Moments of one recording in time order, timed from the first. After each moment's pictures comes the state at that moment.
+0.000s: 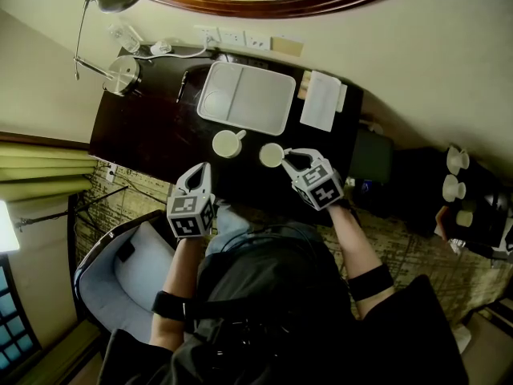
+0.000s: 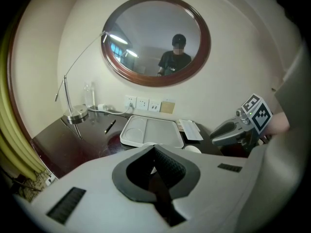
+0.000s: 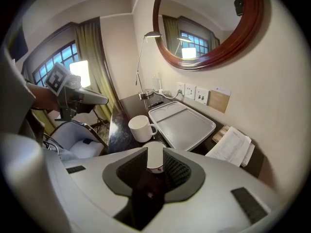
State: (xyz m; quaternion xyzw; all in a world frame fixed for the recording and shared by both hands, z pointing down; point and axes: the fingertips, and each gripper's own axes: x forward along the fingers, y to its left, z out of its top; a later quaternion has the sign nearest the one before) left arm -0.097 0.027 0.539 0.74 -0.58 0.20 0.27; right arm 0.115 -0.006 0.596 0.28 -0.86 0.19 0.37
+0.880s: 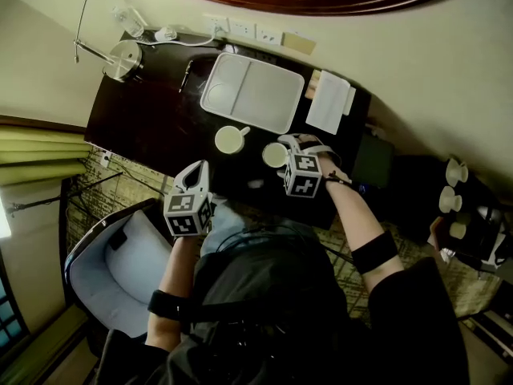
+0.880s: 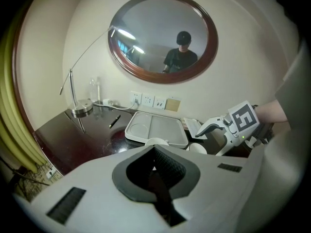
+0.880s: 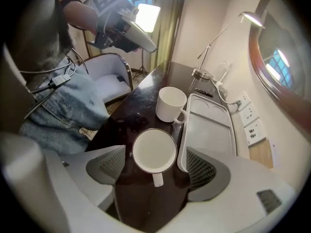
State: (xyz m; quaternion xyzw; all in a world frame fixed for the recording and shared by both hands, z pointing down) left arm -0.113 0.030 0.556 0.72 -0.59 0.21 0.30; right arm 0.076 0.001 0.656 -0.01 -0.82 -0.08 0.57
